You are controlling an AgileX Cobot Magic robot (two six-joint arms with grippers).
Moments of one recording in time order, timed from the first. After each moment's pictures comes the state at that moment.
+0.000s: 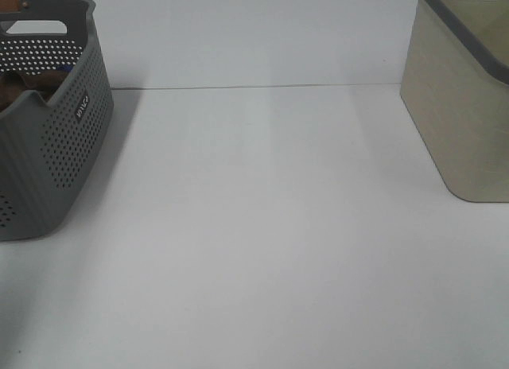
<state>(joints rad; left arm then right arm) -0.02 0.76 -0.57 -0.08 0.04 0.16 0.01 -0.01 -0.50 0.09 1.07 -0.12</state>
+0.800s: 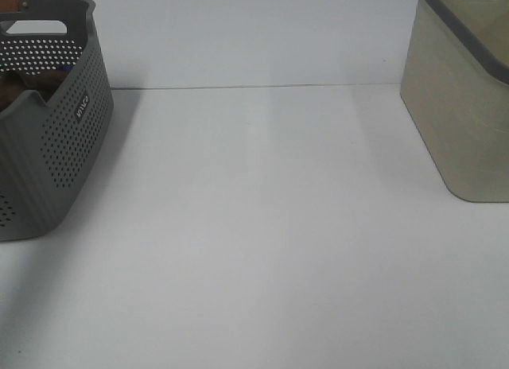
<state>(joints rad) -0.02 1.61 -1.43 0.08 0.56 0.07 0.01 -0.01 -0.50 0.09 1.07 -0.12</state>
